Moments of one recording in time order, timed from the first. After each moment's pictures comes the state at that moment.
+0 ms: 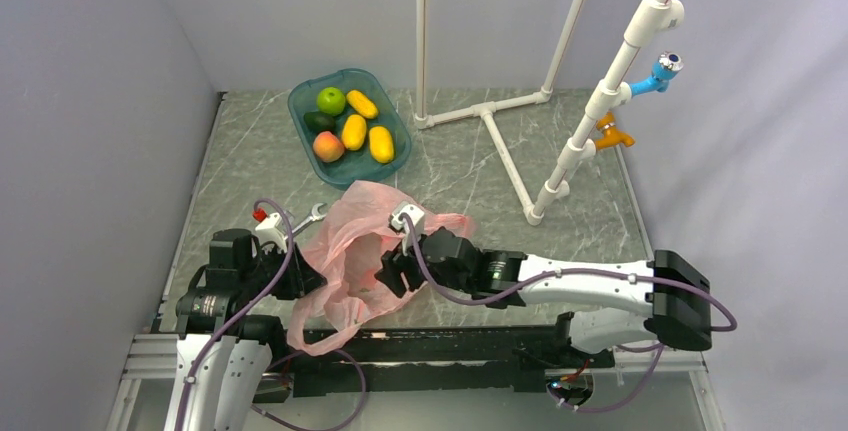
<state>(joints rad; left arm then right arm) -0.04 0.40 0.59 -1.01 0.59 -0.28 1.26 1.24 0.78 0.01 0.15 0.30</state>
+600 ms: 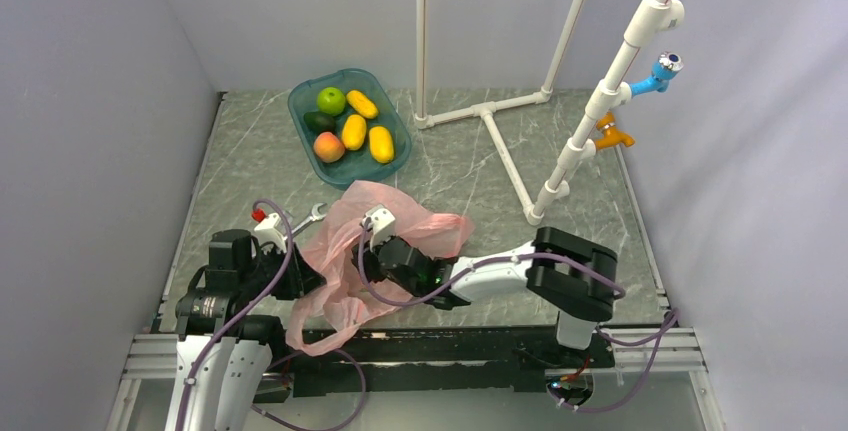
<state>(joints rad) -0.04 0.39 0.59 -1.01 0.58 -0.28 1.26 1.72 0.83 0.49 0.36 0.35</state>
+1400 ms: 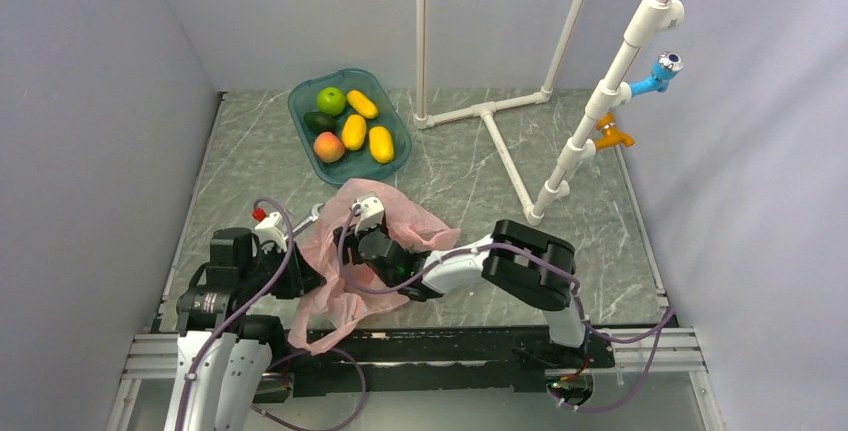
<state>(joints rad) -0.04 0.41 0.59 -1.01 0.58 -0.28 1.23 1.97 1.01 0.67 0.53 0.39</state>
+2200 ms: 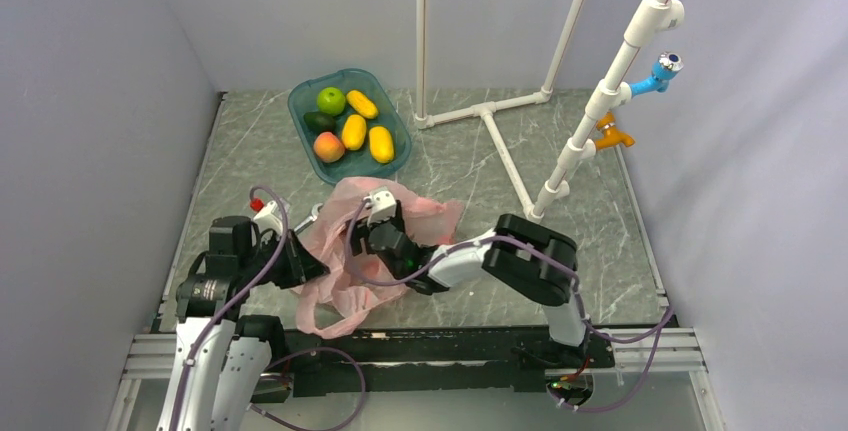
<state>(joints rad) -0.04 0.48 0.63 -0.97 0.59 -0.39 1.17 2.01 1.00 0.70 0.57 0.32</state>
